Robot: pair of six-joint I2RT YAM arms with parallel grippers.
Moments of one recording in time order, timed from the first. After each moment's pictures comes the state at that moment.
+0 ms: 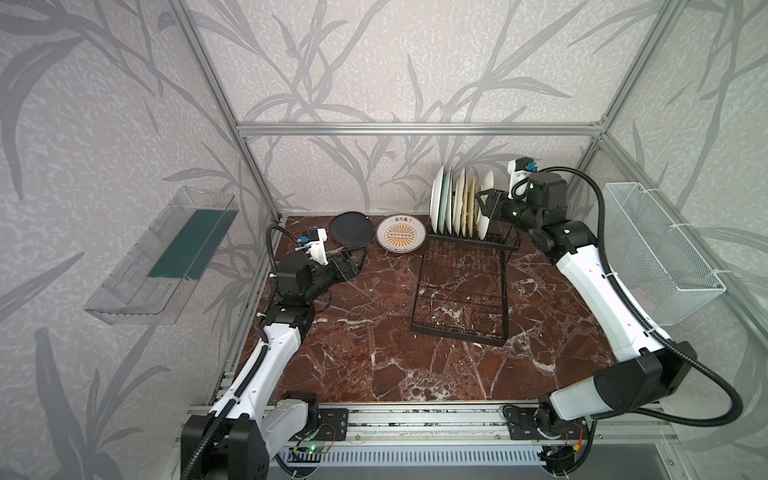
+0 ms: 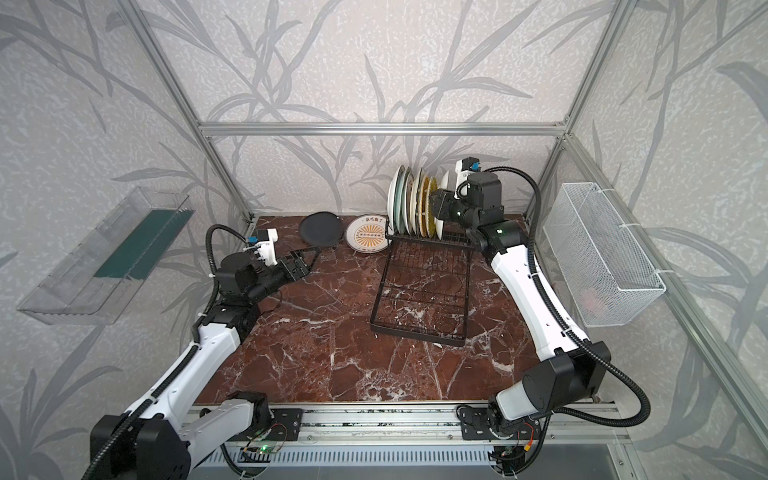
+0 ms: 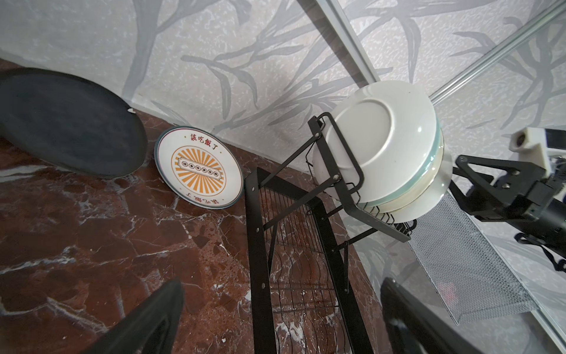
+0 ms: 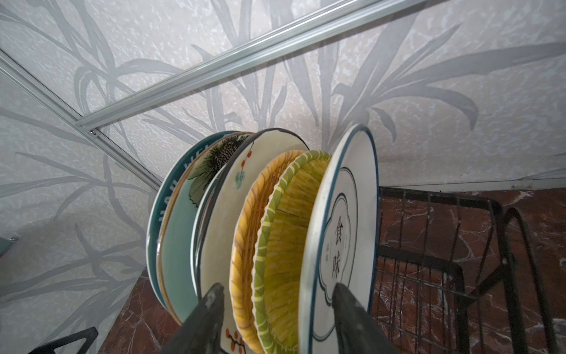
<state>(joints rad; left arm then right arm) -0.06 1.06 0.70 0.15 0.51 -0.69 0.28 1.48 1.63 -0.45 -0.14 0.40</state>
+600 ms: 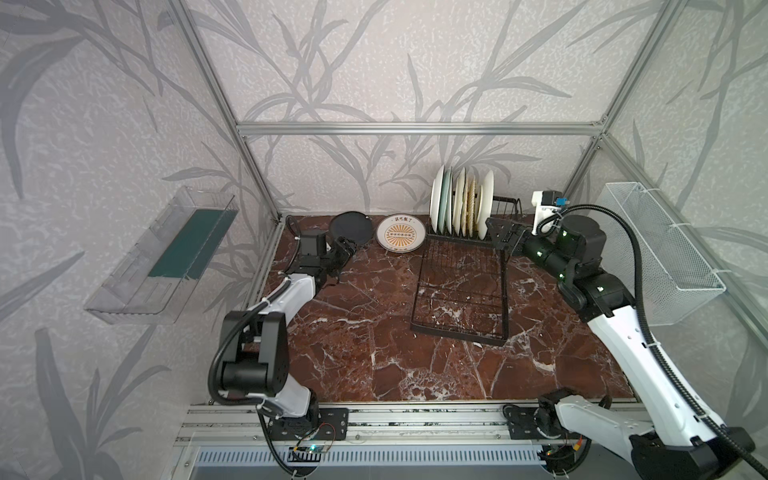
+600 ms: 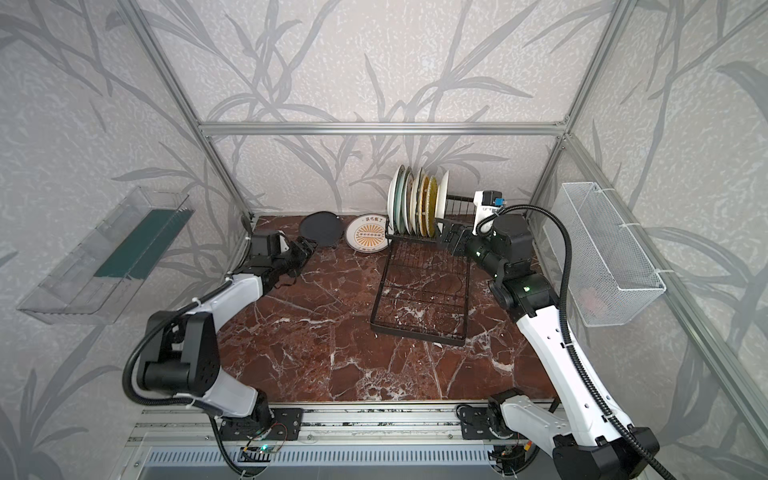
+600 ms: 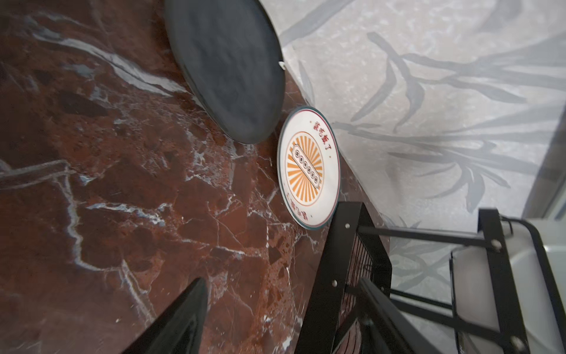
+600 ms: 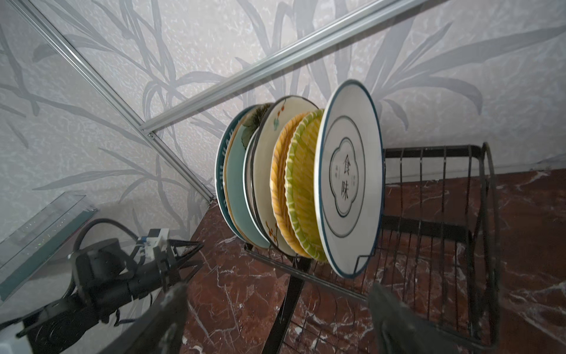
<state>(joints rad) -0.02 1.64 1.01 0.01 0.29 -0.97 0.30 1.06 1.18 -0.33 -0.19 0.46</state>
